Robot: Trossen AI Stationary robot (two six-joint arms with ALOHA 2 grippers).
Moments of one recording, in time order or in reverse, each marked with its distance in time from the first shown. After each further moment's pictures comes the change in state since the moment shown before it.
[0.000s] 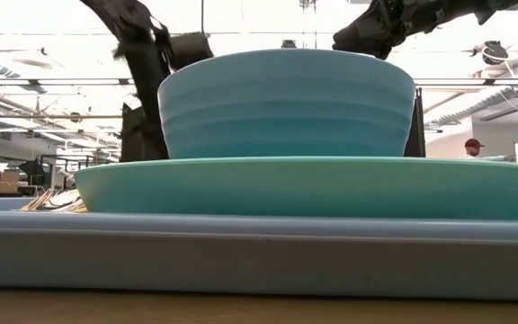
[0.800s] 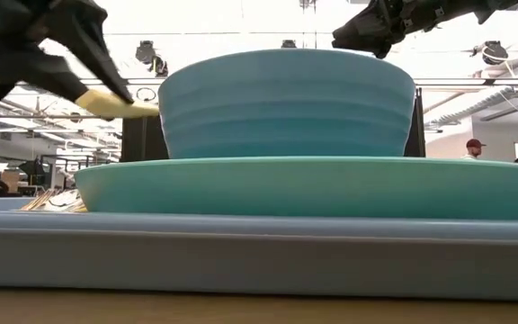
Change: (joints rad) left arm -1.021 0.030 0.002 0.049 -0.522 -1.314; right arm 0.000 -0.004 0.000 0.018 0.000 -0.006
